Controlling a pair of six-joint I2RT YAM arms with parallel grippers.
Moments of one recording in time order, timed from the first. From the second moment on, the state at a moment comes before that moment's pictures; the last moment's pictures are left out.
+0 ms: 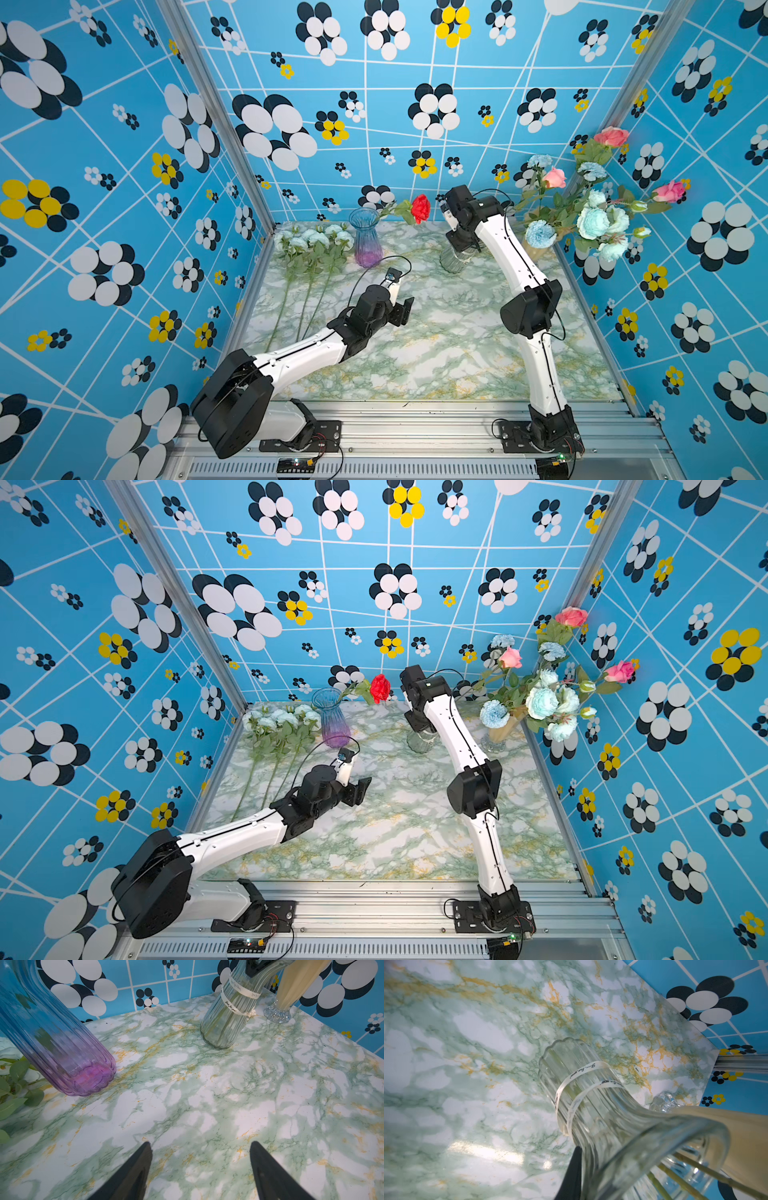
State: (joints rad) left arm -0.73 1.35 0.72 0.20 -0.13 -0.15; right arm 0.42 2.34 2.60 -1.45 0.32 -0.18
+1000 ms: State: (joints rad) left arm -0.72 1.26 0.67 0.24 -0.16 -0.17; right arm 0.92 2.26 2.52 -1.68 0.45 0.03
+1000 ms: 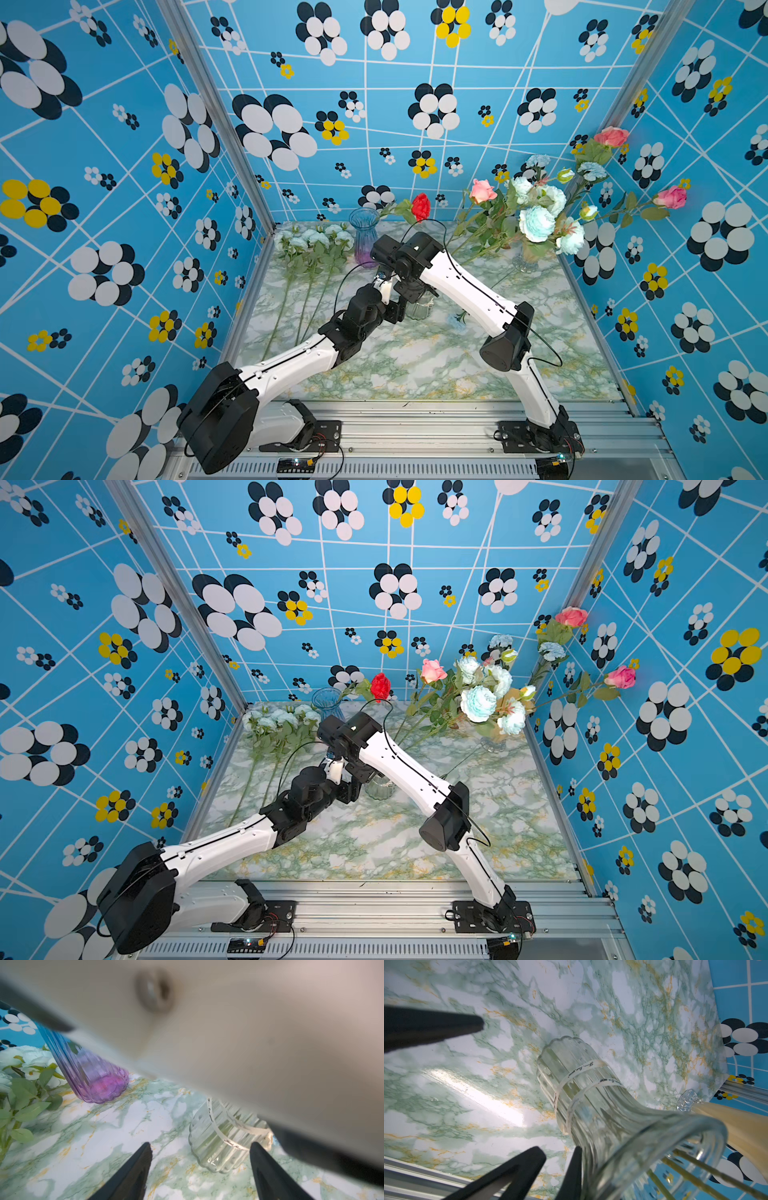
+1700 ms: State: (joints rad) left arm -0.69 1.14 0.54 0.29 -0.16 -0.20; right arm 0.98 2.28 2.52 -1.68 0.47 0.09
